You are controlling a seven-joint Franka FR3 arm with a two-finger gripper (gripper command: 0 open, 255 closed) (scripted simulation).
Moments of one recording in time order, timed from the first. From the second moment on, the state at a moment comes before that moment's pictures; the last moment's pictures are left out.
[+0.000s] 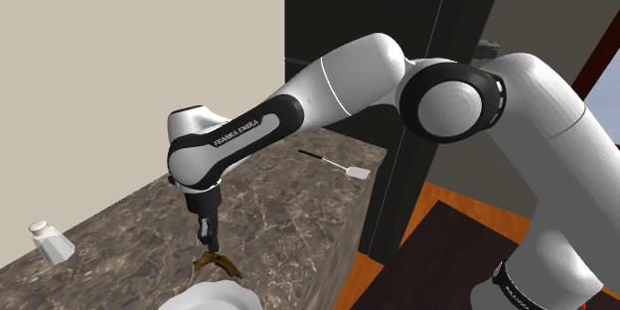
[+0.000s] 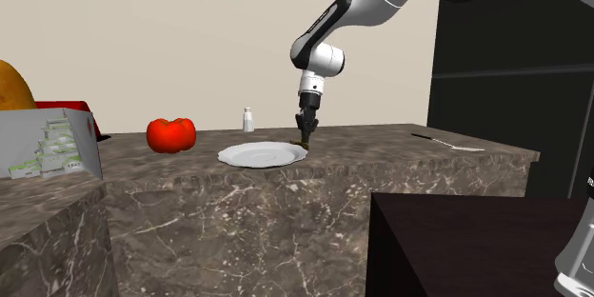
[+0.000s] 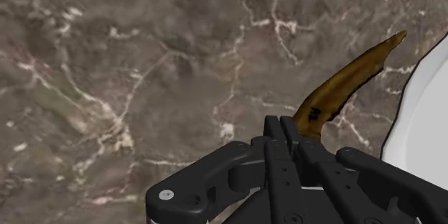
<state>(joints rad) 0.39 0.86 0.24 -1.34 0.06 2.02 -0.53</state>
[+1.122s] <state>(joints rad) 0.59 0.67 0.06 -1.67 0.10 2.26 0.23</state>
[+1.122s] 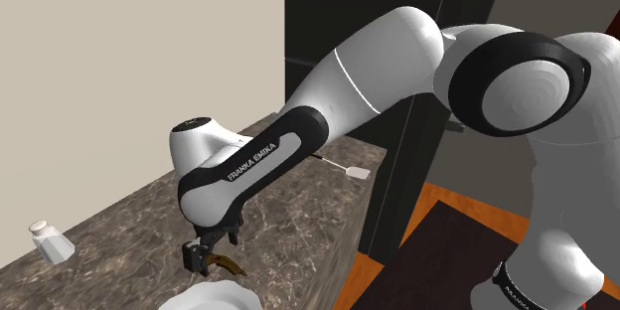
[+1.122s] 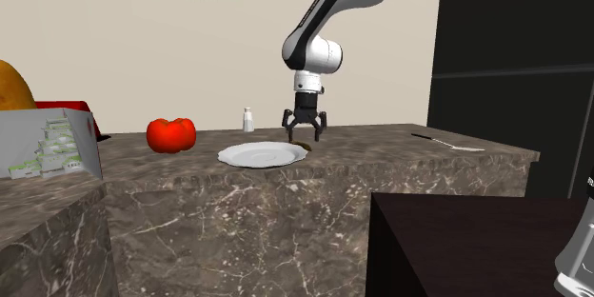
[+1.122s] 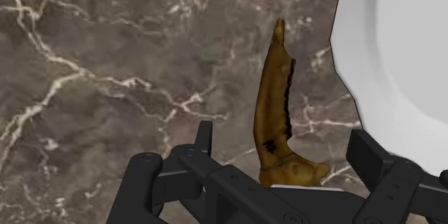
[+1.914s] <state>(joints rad) 0.59 0.67 0.06 -1.67 0.10 2.27 0.23</state>
